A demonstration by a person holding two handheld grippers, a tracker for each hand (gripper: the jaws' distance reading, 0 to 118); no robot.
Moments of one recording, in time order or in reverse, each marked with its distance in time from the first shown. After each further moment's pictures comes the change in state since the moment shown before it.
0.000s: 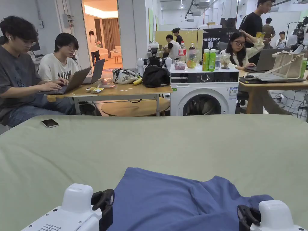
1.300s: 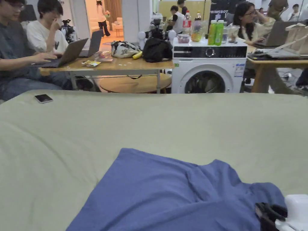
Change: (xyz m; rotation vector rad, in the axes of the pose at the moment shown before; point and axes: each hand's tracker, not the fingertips) left arm -0.105 -0.111 -0.012 -0.562 0.158 0.335; right arm 0.073 0.007 -0.045 -0.166 -0.016 -0.015
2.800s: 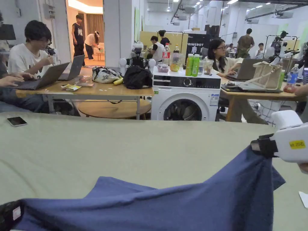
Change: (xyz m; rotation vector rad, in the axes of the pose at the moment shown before) left arm 0.067 0.094 0.139 0.595 -0.134 -0.171; right arm 0.057 0.231 0.019 -0.008 0.008 0.139
